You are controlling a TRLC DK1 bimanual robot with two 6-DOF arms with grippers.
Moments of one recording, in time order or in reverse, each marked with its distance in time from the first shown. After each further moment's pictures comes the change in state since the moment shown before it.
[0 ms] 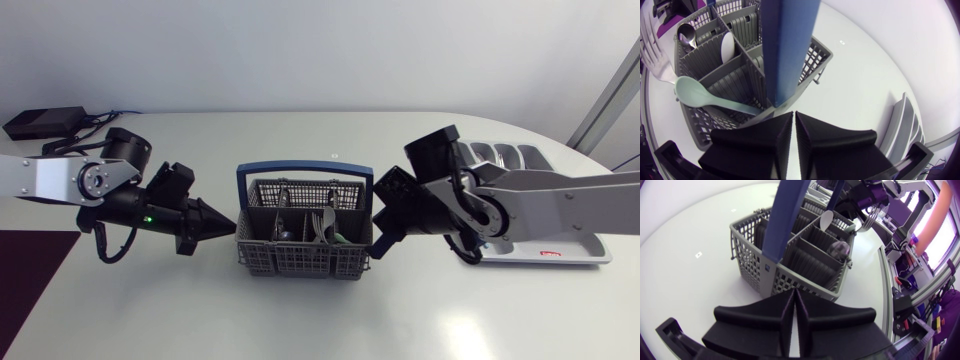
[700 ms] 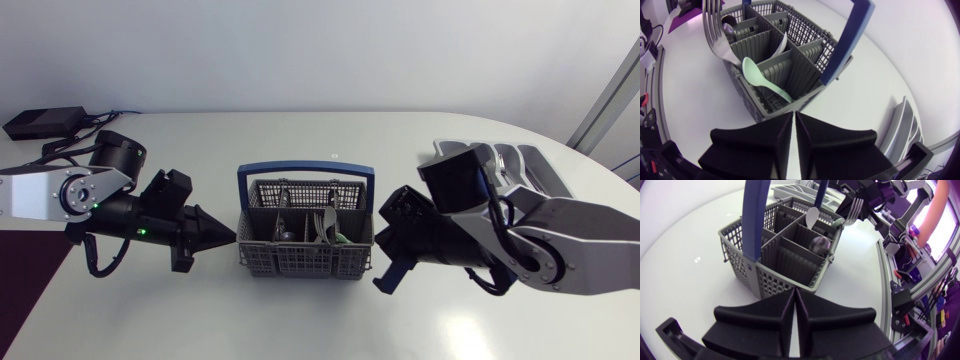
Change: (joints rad) left arm -0.045 -0.122 -0.085 0.005 -0.040 0.000; right arm 0.108 -0.215 -0.134 -0.057 0.011 0.022
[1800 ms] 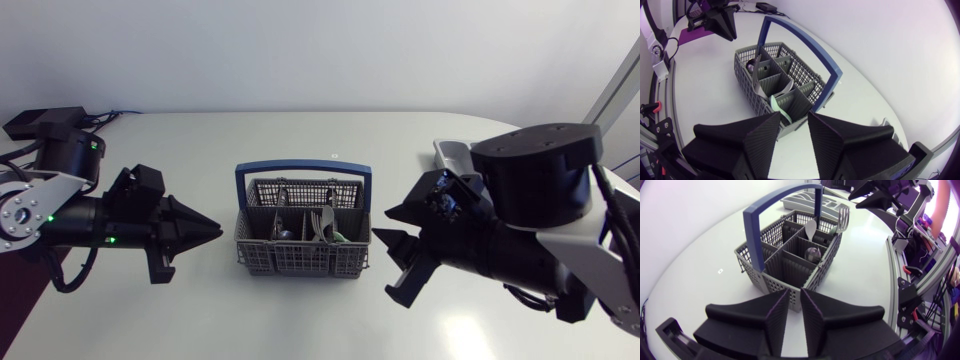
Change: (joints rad) left arm 0.013 -0.288 -0.089 0.000 -0.100 -0.019; right arm 0.154 -0.325 0.003 -0.115 0.103 0.030
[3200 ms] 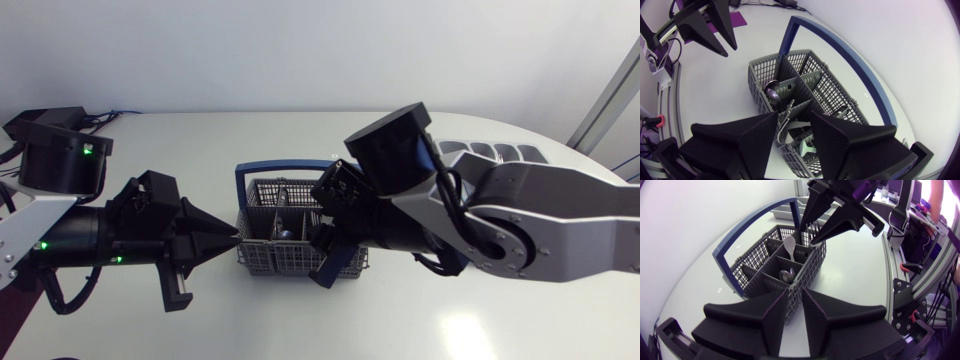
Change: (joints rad) left arm -0.262 -0.189 -0.035 0.029 -0.190 -0.137; right arm 0.108 0.403 0.233 0.076 -0.026 0.037
